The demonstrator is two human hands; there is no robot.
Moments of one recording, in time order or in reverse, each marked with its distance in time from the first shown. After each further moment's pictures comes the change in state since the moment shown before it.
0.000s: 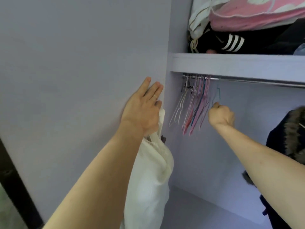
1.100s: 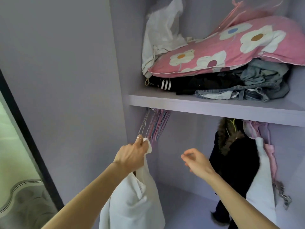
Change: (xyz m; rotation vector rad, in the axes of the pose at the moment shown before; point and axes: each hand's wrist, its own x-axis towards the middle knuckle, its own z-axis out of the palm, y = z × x) left_hand -0.059 0.044 -0.236 -0.673 -0.196 -0.008; right_hand -0.121 0.096 -0.299 0.207 -0.554 -0.017
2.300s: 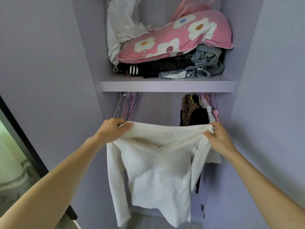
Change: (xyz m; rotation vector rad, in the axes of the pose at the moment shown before) left_hand -0.032 -0.016 -0.028 -0.745 -0.032 -0.060; right_hand -0.138 0.032 -0.105 -0.112 0.441 -0.037
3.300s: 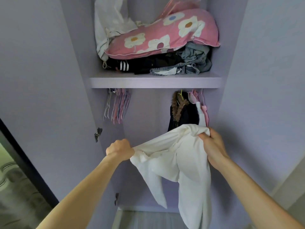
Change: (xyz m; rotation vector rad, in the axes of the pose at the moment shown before) left_hand -0.032 0.012 0.080 0.340 -0.265 -0.212; right_hand -0.066 -0.030 0.011 0.473 0.117 0.213
